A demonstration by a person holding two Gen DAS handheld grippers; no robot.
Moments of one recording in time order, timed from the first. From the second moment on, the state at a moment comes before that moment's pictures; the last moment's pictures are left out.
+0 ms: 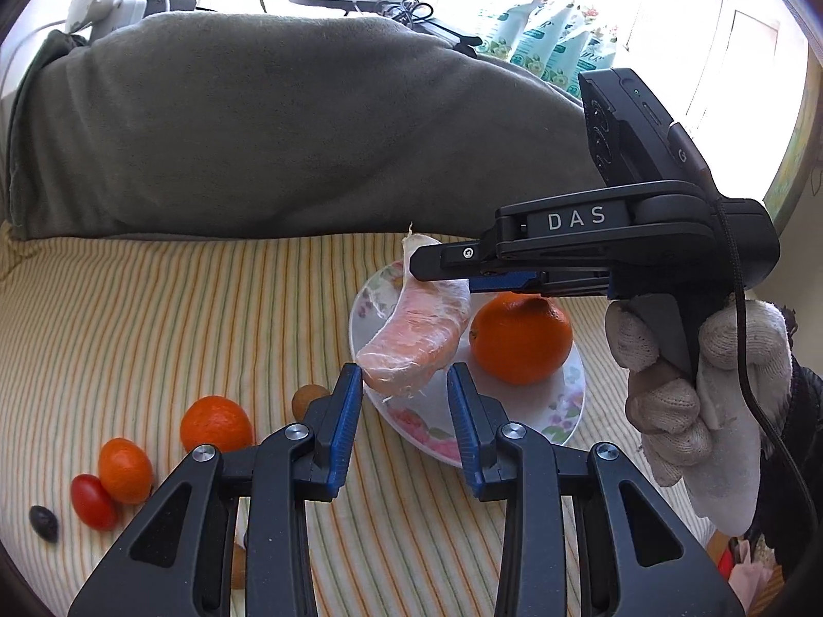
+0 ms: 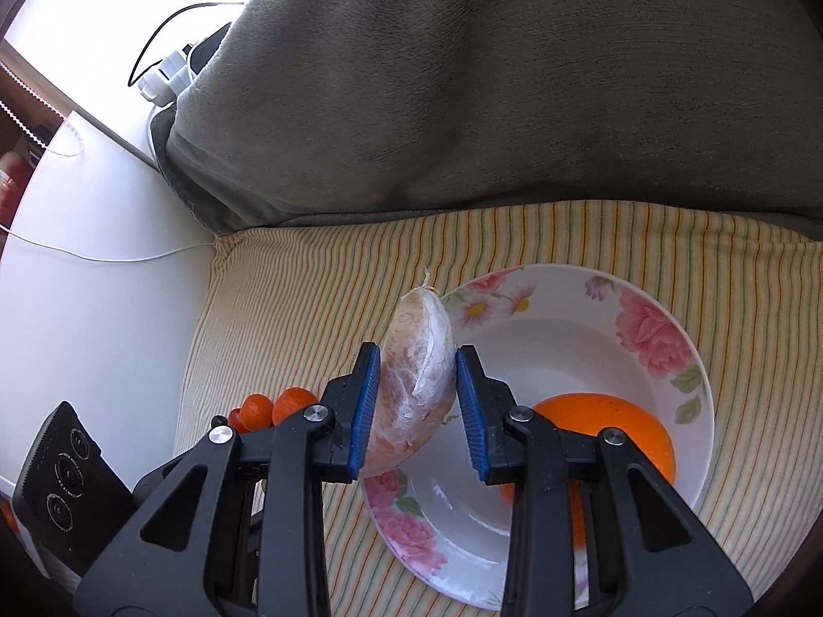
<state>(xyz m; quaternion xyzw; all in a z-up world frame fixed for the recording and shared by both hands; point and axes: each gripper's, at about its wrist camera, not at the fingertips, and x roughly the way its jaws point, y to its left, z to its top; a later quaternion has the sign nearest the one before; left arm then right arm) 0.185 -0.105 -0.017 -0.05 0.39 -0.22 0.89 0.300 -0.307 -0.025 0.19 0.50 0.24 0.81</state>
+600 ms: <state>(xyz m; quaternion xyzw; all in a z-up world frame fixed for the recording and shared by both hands) 0.184 -0.115 -0.021 -0.05 0.40 -0.24 0.88 0.309 -0.318 -0.019 0.19 0.48 0.21 0.83</state>
